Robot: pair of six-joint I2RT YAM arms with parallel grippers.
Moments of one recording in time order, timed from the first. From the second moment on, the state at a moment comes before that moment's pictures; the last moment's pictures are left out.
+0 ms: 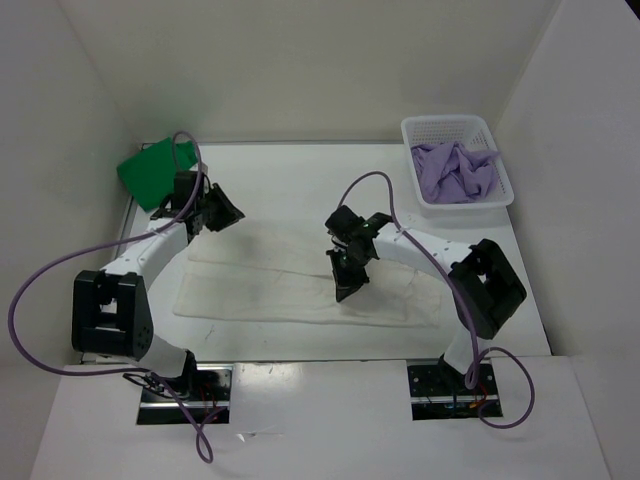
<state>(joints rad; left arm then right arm) -0.07 1.49 1.00 -0.23 0.19 -0.66 0.73 1.69 1.17 -0.80 -0.23 0.56</state>
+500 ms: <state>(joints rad) -0.03 1.52 1.04 -0.28 0.21 -0.61 0.64 1.64 1.14 -0.80 -0.31 0.56</state>
